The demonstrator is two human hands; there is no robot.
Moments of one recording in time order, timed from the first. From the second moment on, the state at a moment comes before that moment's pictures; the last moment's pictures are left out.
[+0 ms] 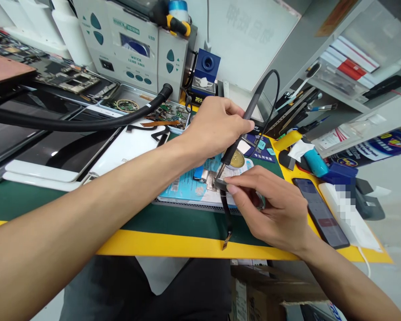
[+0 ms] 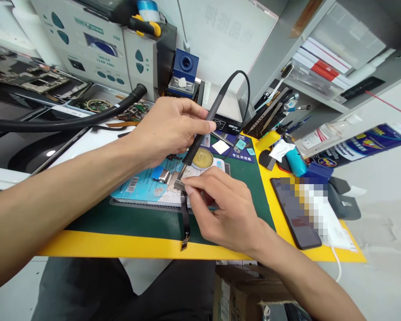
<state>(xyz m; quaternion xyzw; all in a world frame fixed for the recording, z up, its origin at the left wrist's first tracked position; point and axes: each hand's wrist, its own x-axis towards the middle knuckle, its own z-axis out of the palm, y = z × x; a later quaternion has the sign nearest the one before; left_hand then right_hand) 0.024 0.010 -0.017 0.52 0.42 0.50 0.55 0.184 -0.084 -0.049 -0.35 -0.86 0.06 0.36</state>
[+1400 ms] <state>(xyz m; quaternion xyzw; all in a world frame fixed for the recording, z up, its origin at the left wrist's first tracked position) 0.023 0.007 -0.015 0.56 0.43 0.50 0.51 0.184 -0.082 -0.050 -0.35 -0.86 0.04 0.37</state>
